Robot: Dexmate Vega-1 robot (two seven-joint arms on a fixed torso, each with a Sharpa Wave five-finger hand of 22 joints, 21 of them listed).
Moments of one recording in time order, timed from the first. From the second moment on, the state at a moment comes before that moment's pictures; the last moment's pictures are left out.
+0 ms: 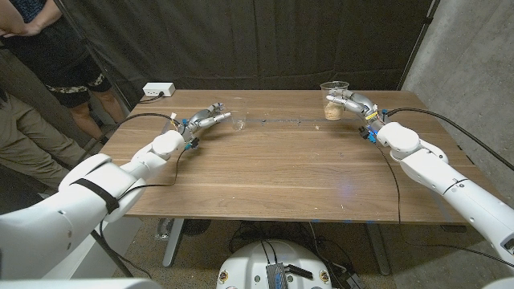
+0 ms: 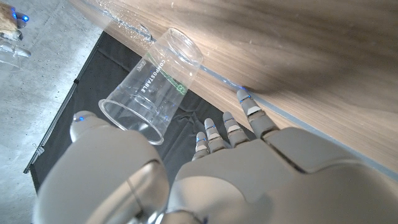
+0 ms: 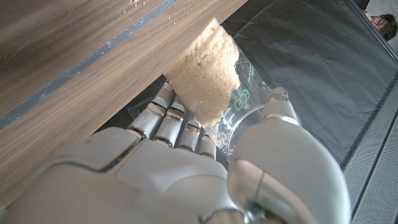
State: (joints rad) left arm 0.31 0.41 0.66 -0.37 -0.08 -0.70 -0.13; left_hand 0.60 -0.16 -0.19 0.06 0.33 -0.09 -0.11 0.26 0.30 0.08 -0.11 0.22 0.36 0.09 -0.04 0.20 0.20 0.27 0.08 0.22 0.20; right arm -0.83 -0.76 -0.37 -1.53 0.31 0.11 -0.01; right_hand 0.74 0.07 0.21 -0.14 0.18 0.28 -0.14 0.44 0.34 0.37 -0.13 0.70 0.64 0.62 -0.06 0.30 0.50 0.48 -0.05 0.40 0.24
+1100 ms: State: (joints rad) left arm 0.25 0.36 0.72 -0.36 -0.07 -0.59 -0.11; left_hand 0.61 -0.14 -0.21 0.06 0.34 -0.08 -0.11 0.27 0.30 0.08 -0.11 0.22 0.35 0.09 -0.04 0.20 0.20 0.26 0.07 0.22 0.20; right arm -0.89 -0.81 -0.33 -1.58 0.34 0.11 -0.03; right_hand 0.74 0.07 0.21 -0.14 0.18 0.29 -0.14 0.44 0.34 0.37 -0.13 0.70 0.65 0.62 -0.06 0.30 0.50 0.48 -0.05 0.40 0.24
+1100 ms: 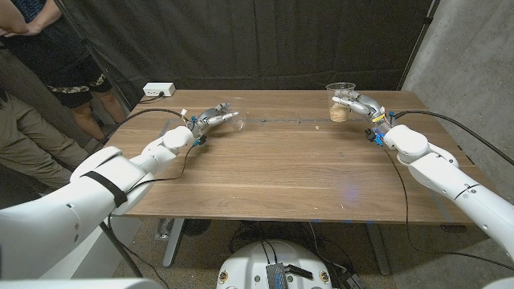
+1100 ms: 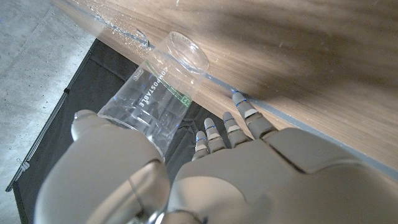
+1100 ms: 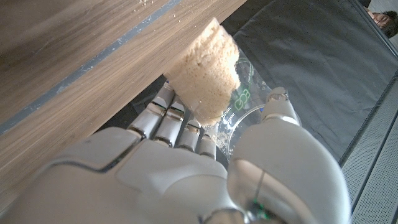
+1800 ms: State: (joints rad) left arm 0.22 0.33 0.79 -0.36 -0.07 -0.53 -0.09; left_hand 0.62 -0.13 -0.22 0.06 0.35 -0.07 -0.10 0.27 0.30 0.09 -0.12 0.22 0.35 0.09 -0.04 0.20 0.20 0.26 0.07 0.22 0.19; right arm -0.90 -0.82 -0.32 -1.56 0.35 0.13 -0.03; right_hand 0.73 0.07 0.21 -0.14 0.18 0.29 -0.14 0.44 0.34 0.38 -0.13 0.70 0.65 0.62 -0.06 0.29 0.51 0.48 -0.04 0.41 0.24
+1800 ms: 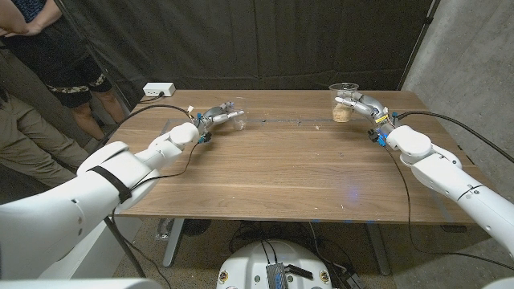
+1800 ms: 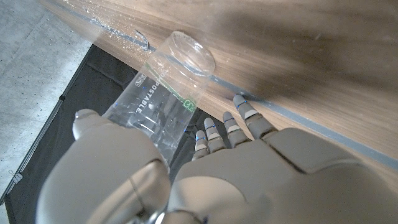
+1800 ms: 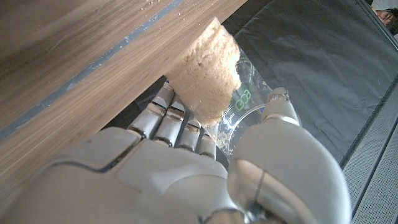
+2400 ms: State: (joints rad) left arm 0.20 0.31 0.83 -0.36 -0.07 -0.51 -0.07; left_hand 0.65 -0.10 -0.22 0.06 0.36 -0.03 -0.11 0.30 0.30 0.14 -0.14 0.24 0.36 0.14 -0.04 0.22 0.21 0.27 0.05 0.22 0.20; right arm -0.93 -0.83 -0.30 -1.58 0.37 0.14 -0.04; right_hand 0.73 0.07 0.21 -0.14 0.18 0.29 -0.14 0.44 0.34 0.38 -0.13 0.69 0.65 0.62 -0.06 0.29 0.51 0.48 -0.04 0.41 0.24
